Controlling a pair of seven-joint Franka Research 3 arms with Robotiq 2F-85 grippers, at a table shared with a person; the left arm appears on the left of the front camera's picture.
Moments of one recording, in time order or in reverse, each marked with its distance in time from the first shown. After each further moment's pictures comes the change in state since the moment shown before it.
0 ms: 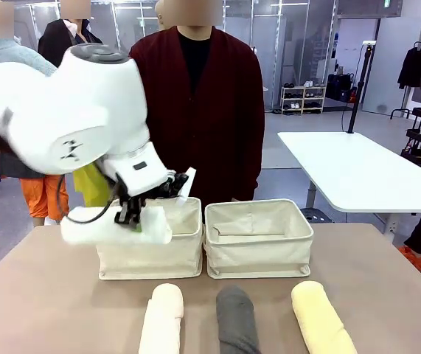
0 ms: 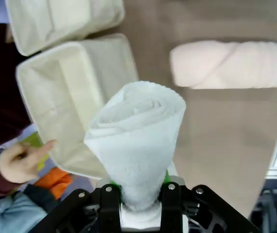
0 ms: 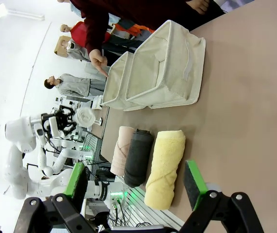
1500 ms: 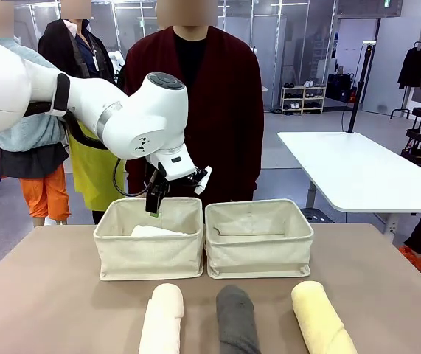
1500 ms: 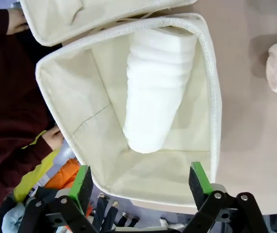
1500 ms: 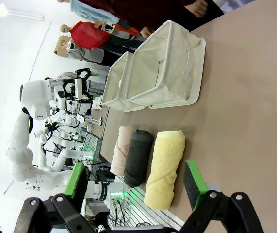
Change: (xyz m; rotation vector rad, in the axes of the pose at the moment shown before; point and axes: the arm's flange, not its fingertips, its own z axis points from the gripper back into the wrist) left arm 0.015 0.122 -0.099 -0.037 0.091 -0.054; right arm 0.001 0.000 0.000 -0.001 0.000 0.001
